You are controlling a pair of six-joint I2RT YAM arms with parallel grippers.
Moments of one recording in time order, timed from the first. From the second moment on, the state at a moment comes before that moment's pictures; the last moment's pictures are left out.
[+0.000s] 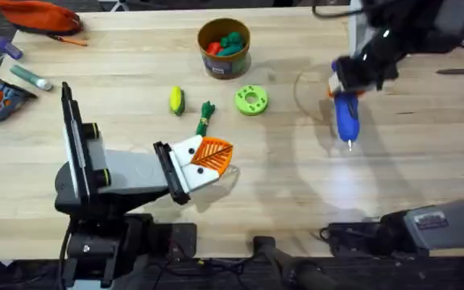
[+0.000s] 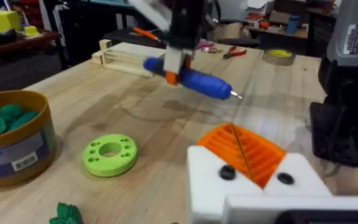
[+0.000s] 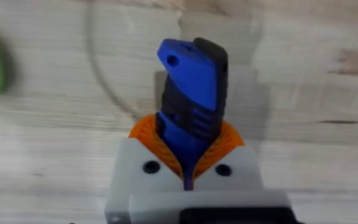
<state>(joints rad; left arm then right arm) -0.01 0.01 0.01 -0.12 1.13 0.08 0.14 1.66 1.27 -1.00 0.07 0.04</state>
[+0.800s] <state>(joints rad) -0.01 0.01 0.01 -0.12 1.13 0.08 0.36 1.07 1.40 -0.70 -0.14 0.07</state>
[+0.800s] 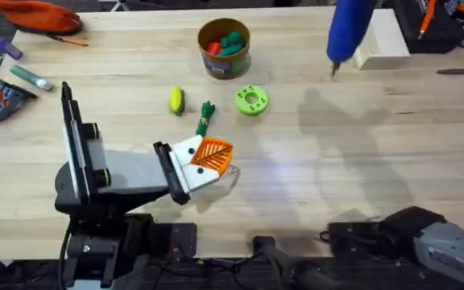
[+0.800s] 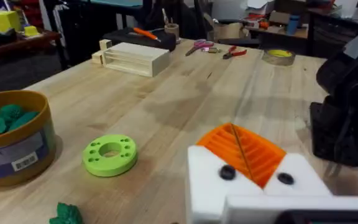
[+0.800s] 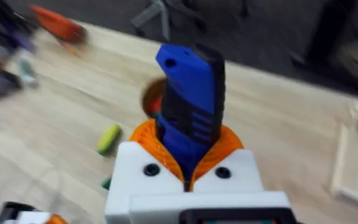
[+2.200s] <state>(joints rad) -0.01 0.01 0.01 -0.12 1.13 0.08 0.42 1.26 0.89 0.71 -1.10 0.25</state>
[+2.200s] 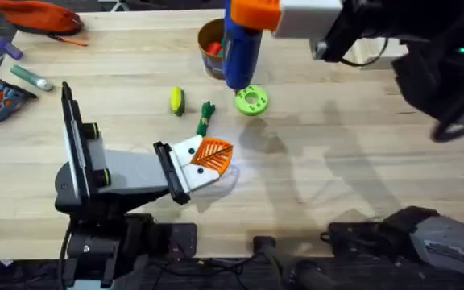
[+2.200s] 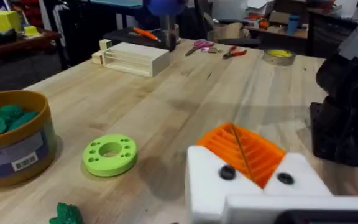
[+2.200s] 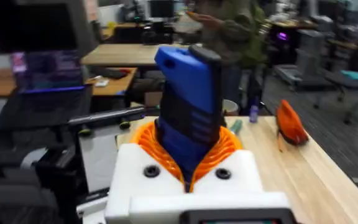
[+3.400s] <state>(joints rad) -0.01 0.01 0.01 -0.12 1.13 0.08 0.65 1.44 1.03 0.80 -1.32 0.17</state>
